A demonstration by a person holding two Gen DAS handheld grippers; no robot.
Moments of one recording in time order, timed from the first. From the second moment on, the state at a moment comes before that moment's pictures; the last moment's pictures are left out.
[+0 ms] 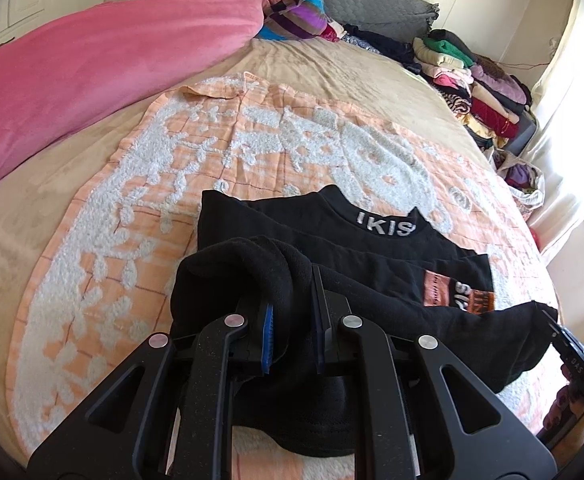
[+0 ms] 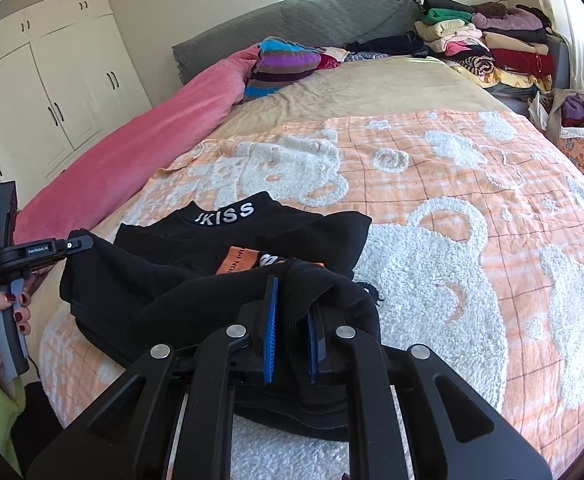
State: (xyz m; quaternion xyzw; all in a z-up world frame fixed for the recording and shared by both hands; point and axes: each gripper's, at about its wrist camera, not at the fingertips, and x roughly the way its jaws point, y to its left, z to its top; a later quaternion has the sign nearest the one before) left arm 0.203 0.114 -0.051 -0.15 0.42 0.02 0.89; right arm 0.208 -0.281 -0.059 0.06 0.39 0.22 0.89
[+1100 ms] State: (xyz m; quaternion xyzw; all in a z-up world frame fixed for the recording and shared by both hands) left arm 0.217 0.162 -0.064 -0.20 0.42 0.06 0.88; right arm 0.284 -0.289 -0.088 0.13 0.44 0.23 0.86
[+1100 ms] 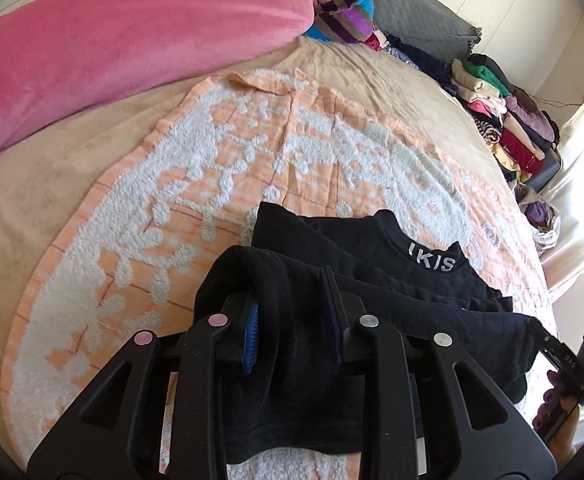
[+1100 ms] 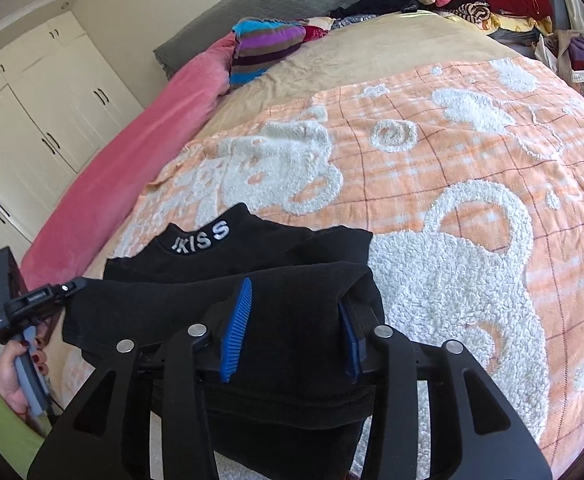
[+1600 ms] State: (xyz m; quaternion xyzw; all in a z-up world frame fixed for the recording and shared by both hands) left arm 0.218 0.154 -0.053 -0.18 0.43 0.03 0.88; right arm 0.280 -0.312 -0.061 0.11 0.43 0.18 0.88
